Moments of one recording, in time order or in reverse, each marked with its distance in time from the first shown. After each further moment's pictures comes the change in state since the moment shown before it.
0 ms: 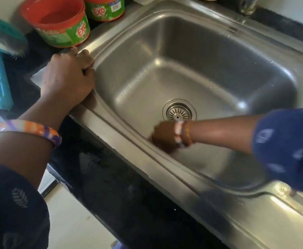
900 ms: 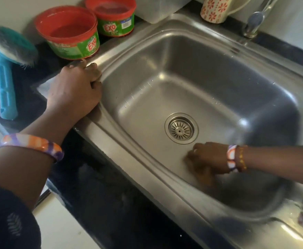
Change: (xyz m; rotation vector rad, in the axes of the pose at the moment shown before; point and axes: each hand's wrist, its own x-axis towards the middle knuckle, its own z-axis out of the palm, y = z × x) left_hand -0.004 0.003 -0.003 0.021 0.040 -0.007; right_hand -0.077 0.057 0.074 0.058 -0.085 0.076
